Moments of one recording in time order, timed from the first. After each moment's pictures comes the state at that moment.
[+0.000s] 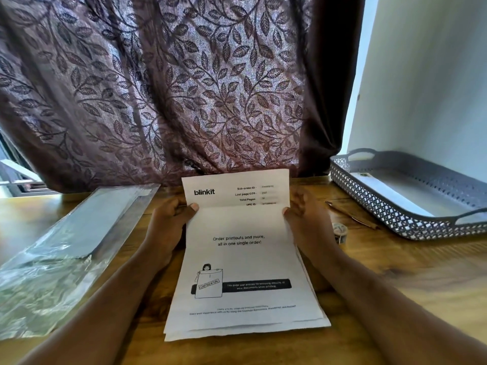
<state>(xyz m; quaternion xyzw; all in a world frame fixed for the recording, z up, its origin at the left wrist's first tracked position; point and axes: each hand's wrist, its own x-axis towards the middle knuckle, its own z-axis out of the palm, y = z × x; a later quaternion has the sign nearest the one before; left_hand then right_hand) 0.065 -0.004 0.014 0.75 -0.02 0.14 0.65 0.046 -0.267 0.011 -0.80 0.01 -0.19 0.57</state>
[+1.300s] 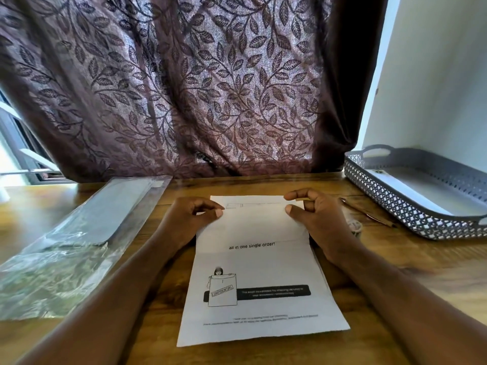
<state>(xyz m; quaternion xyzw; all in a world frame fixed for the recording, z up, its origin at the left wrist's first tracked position) 0.062 0.007 0.015 0.85 -0.13 0.13 0.49 0.046 -0.274 0.012 -0.78 -0.09 -0.18 0.59</state>
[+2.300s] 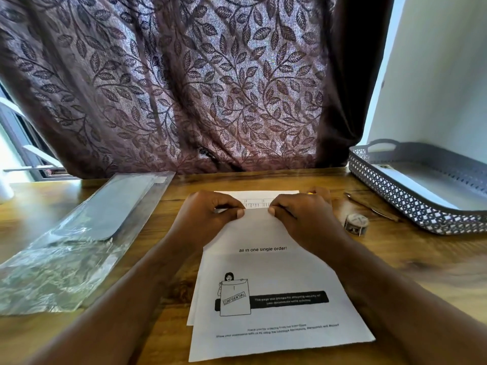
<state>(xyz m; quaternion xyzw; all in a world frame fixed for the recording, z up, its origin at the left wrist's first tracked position) 0.042 -0.016 0.031 0.89 -0.22 0.20 0.35 0.039 -0.248 0.019 -0.92 -0.20 -0.28 0.16</state>
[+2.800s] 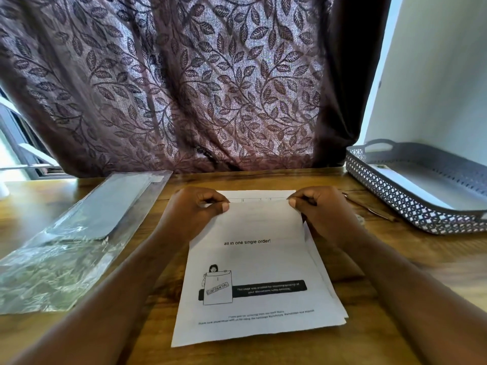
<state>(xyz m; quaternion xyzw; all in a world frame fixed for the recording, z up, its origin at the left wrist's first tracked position) 0.049 -0.003 0.031 0.89 -0.17 0.19 0.37 0.048 -0.285 0.024 -0.90 -0.13 -0.18 0.38</state>
